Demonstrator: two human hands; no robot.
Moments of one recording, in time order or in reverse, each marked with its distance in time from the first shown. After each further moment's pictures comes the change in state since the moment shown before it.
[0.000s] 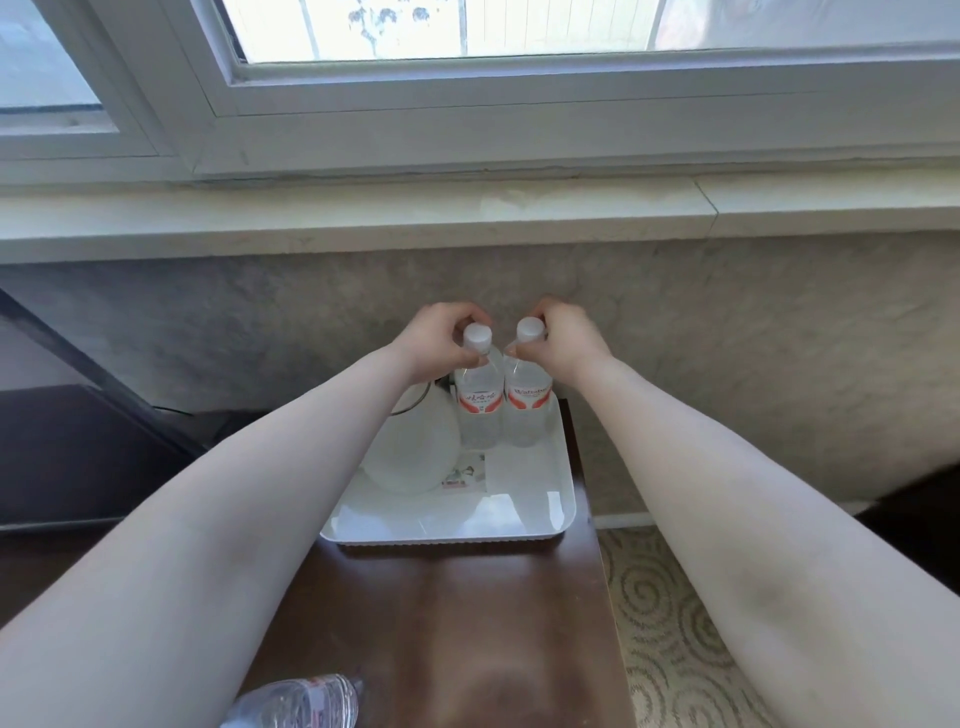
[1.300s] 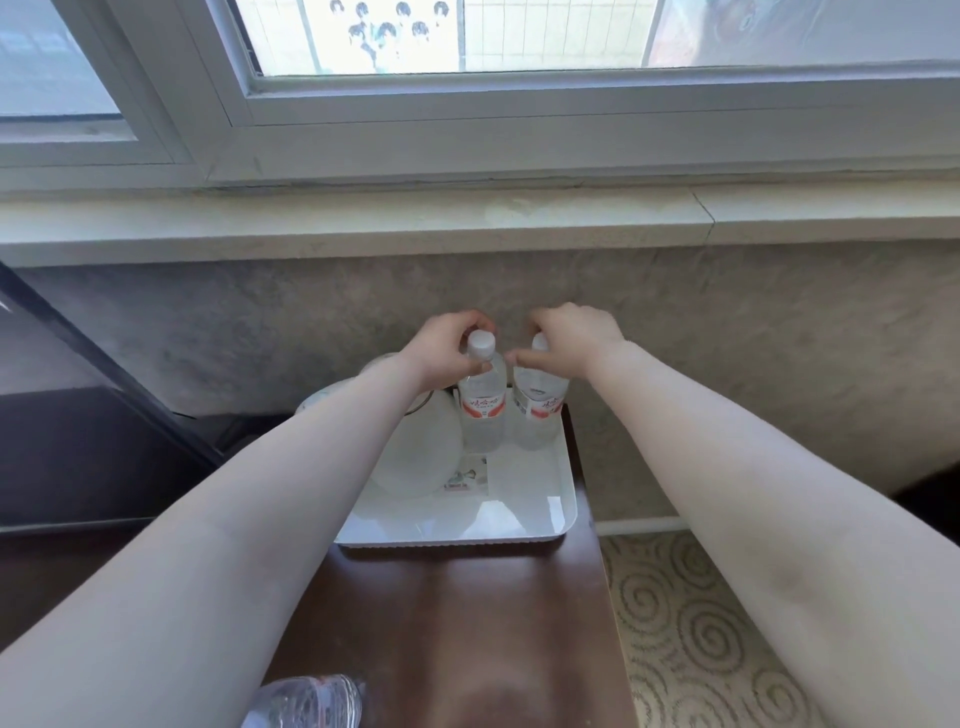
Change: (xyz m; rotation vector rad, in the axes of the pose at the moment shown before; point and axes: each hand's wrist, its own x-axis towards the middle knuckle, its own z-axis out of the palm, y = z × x) left_hand -0.009 0.007 0.002 0.001 -0.008 0.000; right_hand 0.006 -0.004 -0.015 -0.665 -0.096 -0.217
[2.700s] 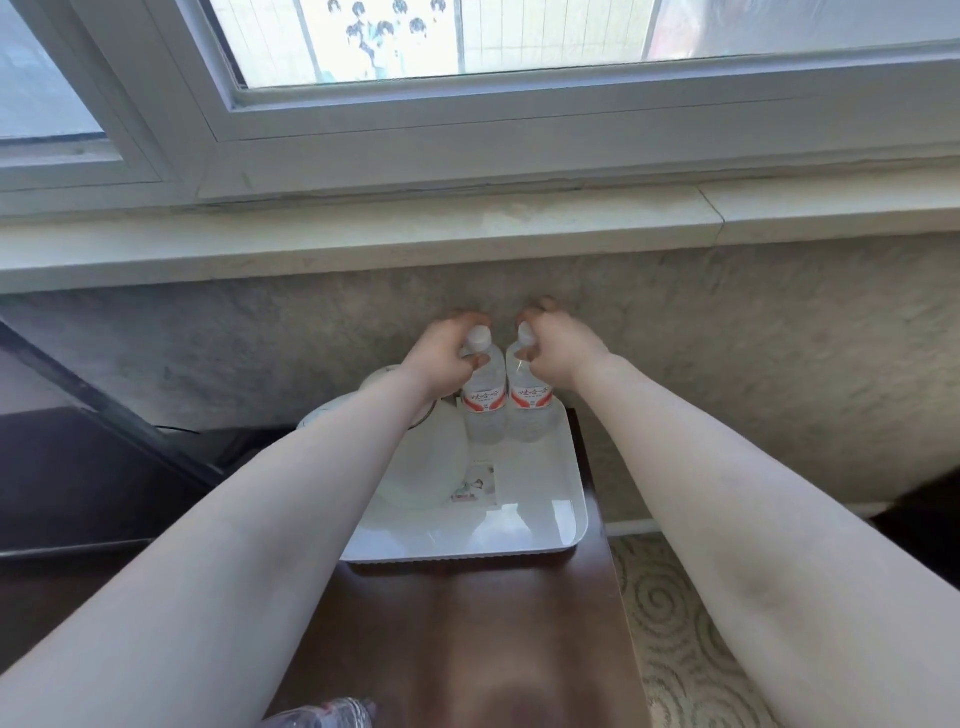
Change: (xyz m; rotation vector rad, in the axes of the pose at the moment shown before) left_hand 0.015 -0.006 0.005 0.097 0.067 0.000; right_hand 0.022 -0.005 0.018 0.308 0.036 0.029
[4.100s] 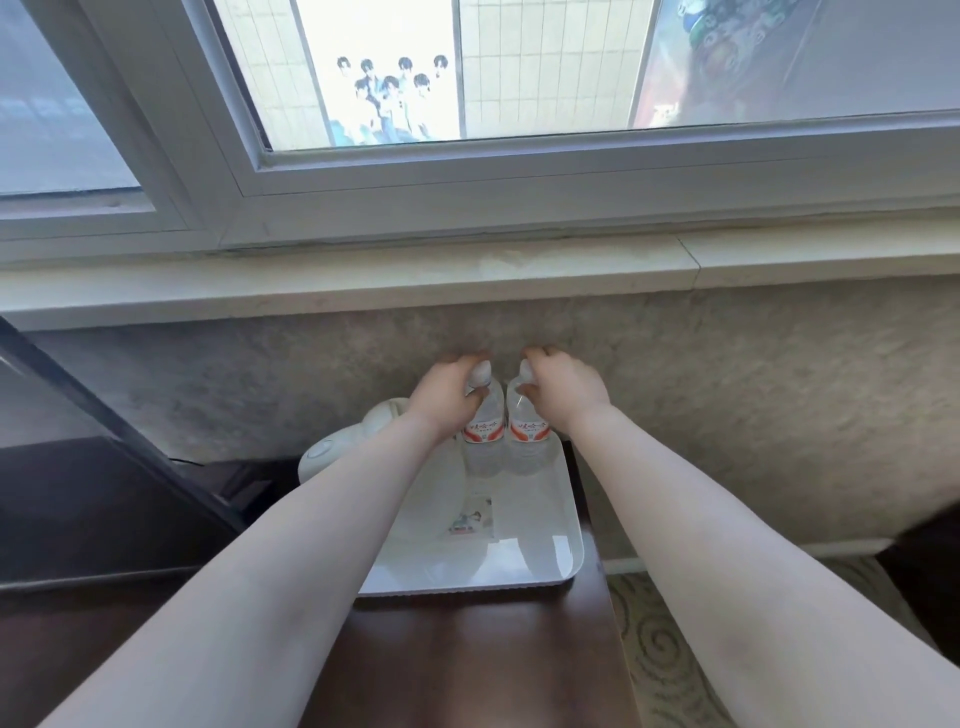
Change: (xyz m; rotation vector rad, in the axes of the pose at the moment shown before) left_hand -0.012 0.009 0.003 0.055 0.033 -0.043; right_hand -0.024 -0.006 -0.003 -0.131 0.103 0.027
